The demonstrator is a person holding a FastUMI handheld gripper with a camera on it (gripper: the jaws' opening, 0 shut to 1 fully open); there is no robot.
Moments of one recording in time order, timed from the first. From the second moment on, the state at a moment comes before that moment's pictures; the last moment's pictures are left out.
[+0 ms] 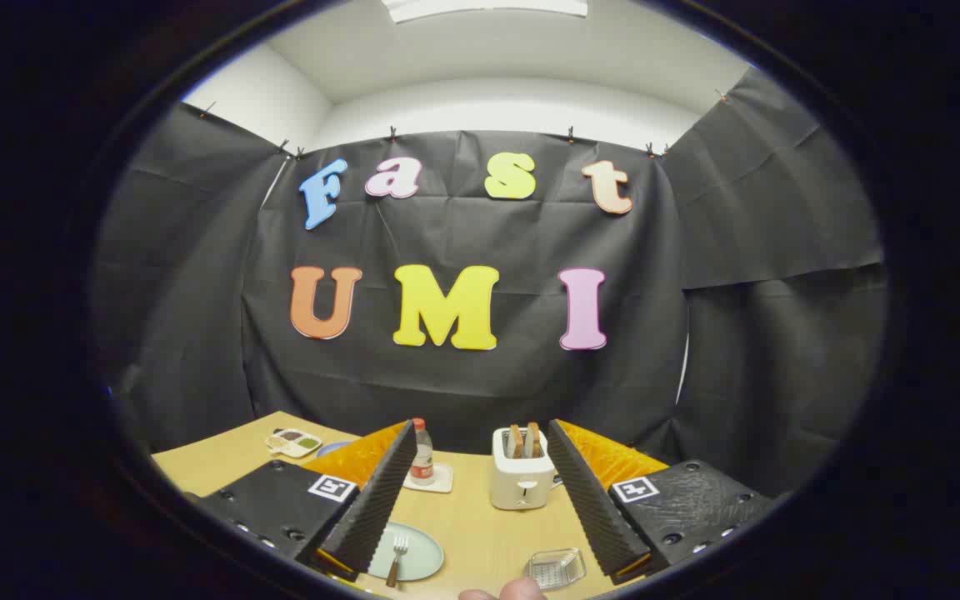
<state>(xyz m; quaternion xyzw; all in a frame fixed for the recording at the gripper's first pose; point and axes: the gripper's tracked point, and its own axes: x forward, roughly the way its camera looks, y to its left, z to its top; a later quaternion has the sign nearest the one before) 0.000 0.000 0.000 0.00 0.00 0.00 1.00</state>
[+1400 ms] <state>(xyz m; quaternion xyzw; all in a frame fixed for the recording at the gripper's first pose) 0.012 0.078 -0.125 0.00 0.17 0.06 0.98</state>
